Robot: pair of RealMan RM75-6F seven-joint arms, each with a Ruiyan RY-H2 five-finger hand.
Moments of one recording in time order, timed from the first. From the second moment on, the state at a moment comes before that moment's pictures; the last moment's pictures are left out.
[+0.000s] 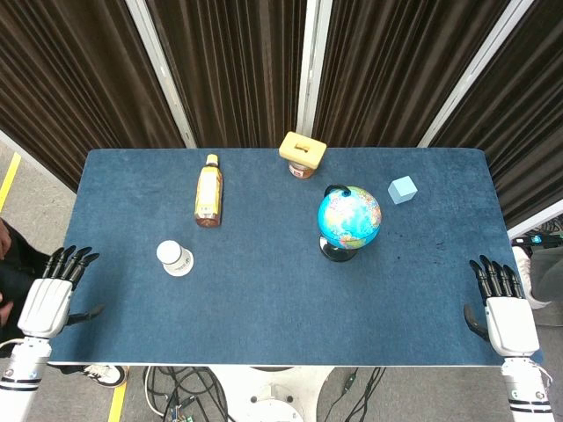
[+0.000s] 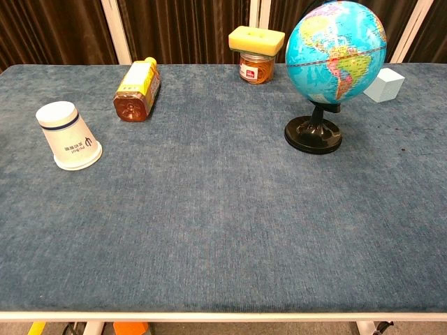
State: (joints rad) left arm -0.15 -1.29 -0.02 -1.40 1.57 1.49 -0.09; right arm 0.07 -1.28 0.05 -1.44 -1.53 1.50 -0.03
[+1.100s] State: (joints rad) left arm -0.15 -1.30 -0.02 -1.37 1.56 1.48 -0.12; right arm 0.35 -1.35 0.12 -1.53 -1.73 1.35 -0.20
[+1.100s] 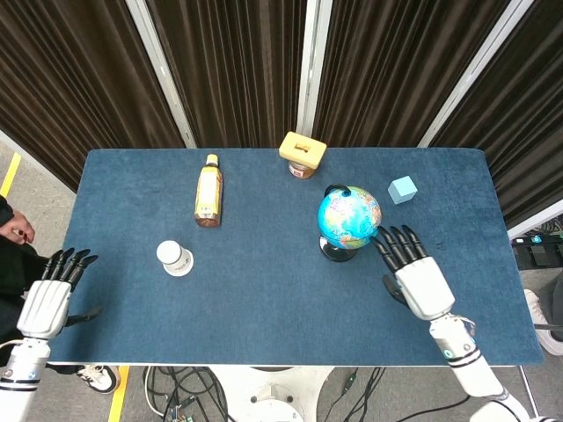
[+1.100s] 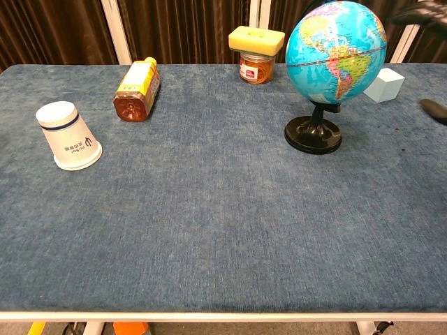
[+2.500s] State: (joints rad) left arm -0.15 -1.30 -0.01 -1.36 1.56 1.47 -0.13; right arm 0.38 -1.36 0.14 -1.48 -1.63 1.39 -0.18
